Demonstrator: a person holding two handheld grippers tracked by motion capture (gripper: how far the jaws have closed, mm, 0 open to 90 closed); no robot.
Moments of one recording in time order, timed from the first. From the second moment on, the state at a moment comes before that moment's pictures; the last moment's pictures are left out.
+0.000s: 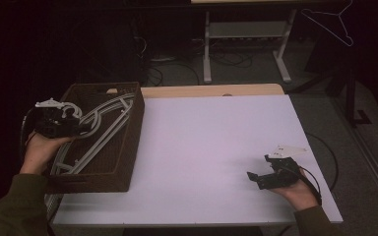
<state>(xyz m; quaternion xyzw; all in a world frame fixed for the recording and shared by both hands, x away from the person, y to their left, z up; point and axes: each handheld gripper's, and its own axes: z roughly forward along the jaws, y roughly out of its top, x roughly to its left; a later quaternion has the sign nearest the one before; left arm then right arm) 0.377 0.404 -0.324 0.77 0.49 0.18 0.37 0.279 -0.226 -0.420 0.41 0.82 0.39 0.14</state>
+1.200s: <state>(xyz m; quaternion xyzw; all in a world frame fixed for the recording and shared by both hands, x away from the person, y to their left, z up) 0.335 0.275 -0.319 0.76 0.32 0.13 0.56 0.284 -0.225 -0.375 0.36 0.77 0.50 0.16</state>
